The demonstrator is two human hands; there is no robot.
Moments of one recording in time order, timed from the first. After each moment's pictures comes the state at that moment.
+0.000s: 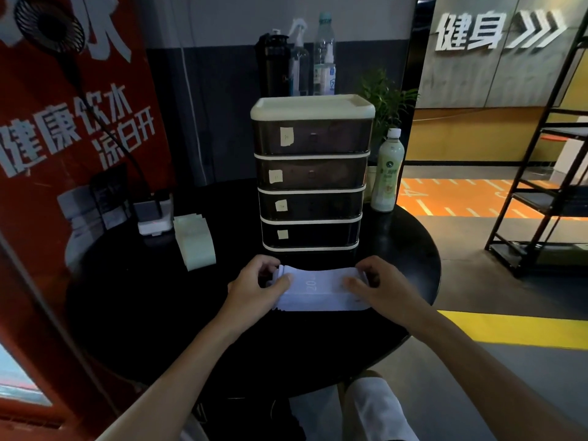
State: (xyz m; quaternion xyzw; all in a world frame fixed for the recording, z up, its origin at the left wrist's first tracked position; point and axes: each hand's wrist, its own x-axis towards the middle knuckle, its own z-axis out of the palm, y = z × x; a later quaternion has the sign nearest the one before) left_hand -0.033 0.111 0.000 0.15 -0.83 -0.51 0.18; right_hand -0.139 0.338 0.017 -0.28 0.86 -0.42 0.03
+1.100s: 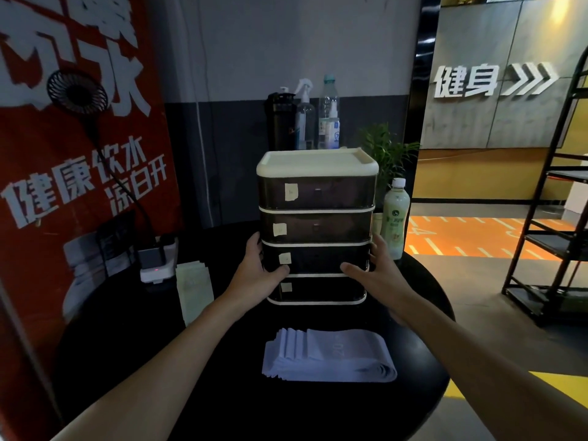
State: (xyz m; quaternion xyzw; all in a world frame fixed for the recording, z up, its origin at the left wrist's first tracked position) left_hand -0.112 0.076 0.073 0.11 -0.80 -0.54 0.23; right_hand -0.213 0.290 0.073 -0.26 0.71 -0.65 0.06
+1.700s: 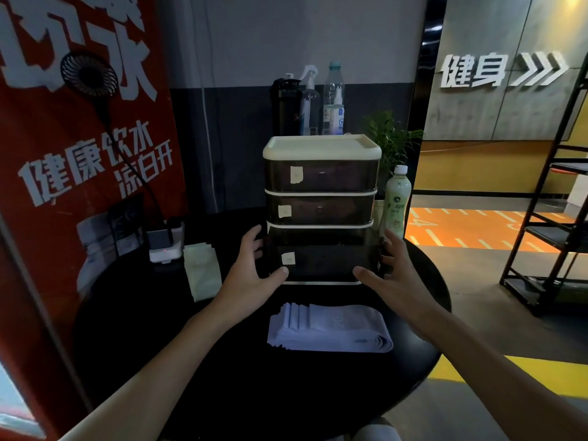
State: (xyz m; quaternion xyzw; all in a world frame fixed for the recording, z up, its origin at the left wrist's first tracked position) left_hand -0.051 0.095 0.063 0.08 -0.83 -0.48 0.28; right_hand -0.170 0.325 0.060 -0.28 0.72 -0.64 0.03
